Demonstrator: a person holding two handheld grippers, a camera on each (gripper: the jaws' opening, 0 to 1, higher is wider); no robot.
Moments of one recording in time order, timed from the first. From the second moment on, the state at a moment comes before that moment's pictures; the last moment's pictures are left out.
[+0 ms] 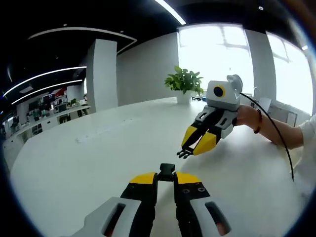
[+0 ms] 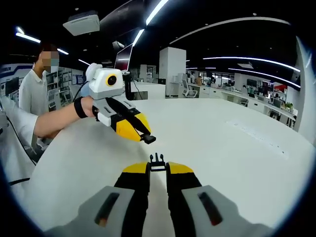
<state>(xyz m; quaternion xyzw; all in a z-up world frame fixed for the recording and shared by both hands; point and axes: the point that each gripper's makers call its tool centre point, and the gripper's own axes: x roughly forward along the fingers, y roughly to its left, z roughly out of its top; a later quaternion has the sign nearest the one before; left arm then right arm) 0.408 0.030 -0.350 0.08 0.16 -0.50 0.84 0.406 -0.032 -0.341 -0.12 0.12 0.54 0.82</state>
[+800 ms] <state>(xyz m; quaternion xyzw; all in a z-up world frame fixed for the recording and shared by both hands) 0.389 0.024 -0.356 0.07 0.16 -0.56 0.81 0.393 -0.034 -0.345 -0.12 0.13 0.58 0.79</state>
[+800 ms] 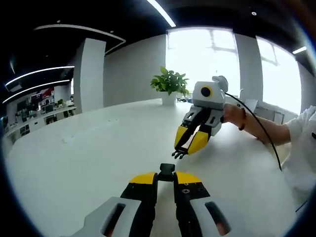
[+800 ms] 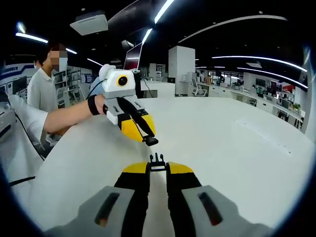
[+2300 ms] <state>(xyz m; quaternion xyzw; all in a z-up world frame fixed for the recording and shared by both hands) 0.360 0.014 -0.364 0.10 0.18 -0.62 0.76 0.367 -0.025 -0.352 -0.13 0.14 0.63 0.75</state>
